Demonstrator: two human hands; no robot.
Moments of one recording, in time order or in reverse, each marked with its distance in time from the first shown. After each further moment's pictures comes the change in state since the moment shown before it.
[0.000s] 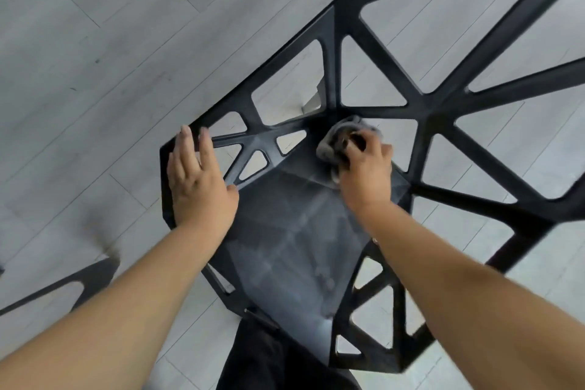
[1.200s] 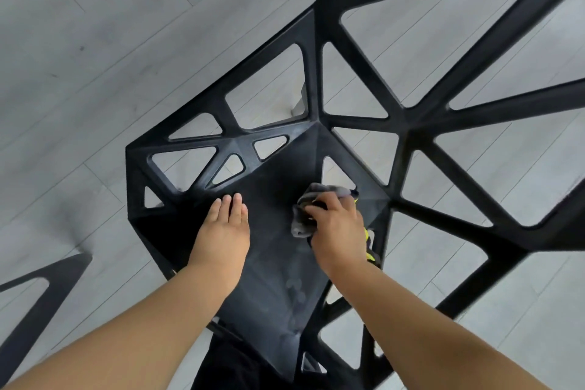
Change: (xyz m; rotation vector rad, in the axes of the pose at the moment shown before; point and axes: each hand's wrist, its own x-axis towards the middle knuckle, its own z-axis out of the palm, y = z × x) left_hand -0.047 0.049 0.033 0.735 -0.627 0.448; right_hand -0.061 0.024 0.010 -0.129 -0.187 -0.178
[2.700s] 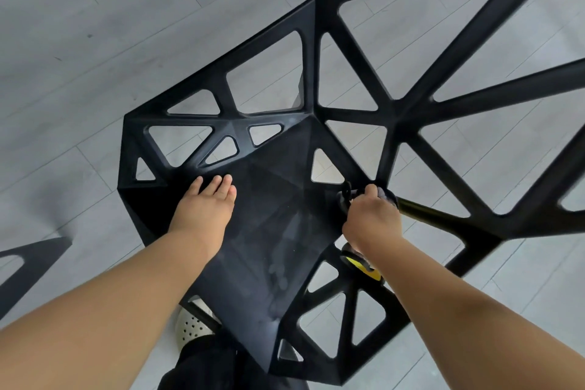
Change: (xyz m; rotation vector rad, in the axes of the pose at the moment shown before) left_hand 0.003 -0.001 0.011 -0.089 -0.033 -0.101; right_hand 0.001 0.049 -0.041 -0.231 -0.333 0.394
